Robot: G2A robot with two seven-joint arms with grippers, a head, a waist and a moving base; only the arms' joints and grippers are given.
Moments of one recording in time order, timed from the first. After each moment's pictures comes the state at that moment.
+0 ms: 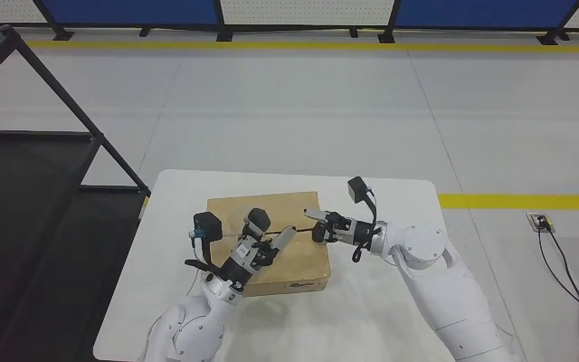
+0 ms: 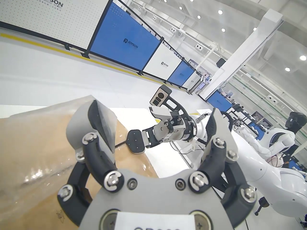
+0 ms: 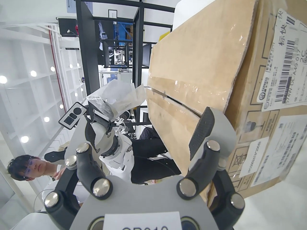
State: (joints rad) left arm 1.21 -1.33 -1.27 -1.78 0.68 -0.34 -0.09; right arm -0.69 -1.31 1.17 -1.18 0.16 -0.06 0.95
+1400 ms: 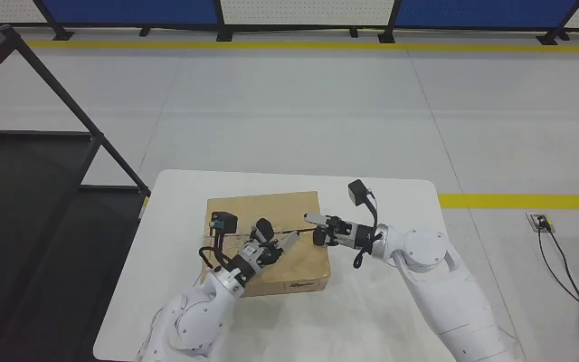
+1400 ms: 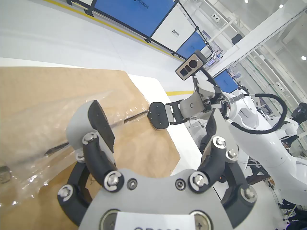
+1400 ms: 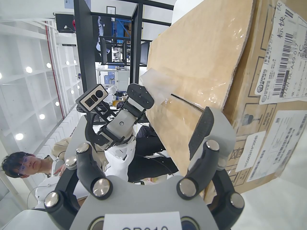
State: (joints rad) left arm 1.15 -1.32 -1.27 -1.66 0.61 -0.32 -0.26; right arm -0.71 -1.29 1.15 -1.21 0.15 -0.08 0.95
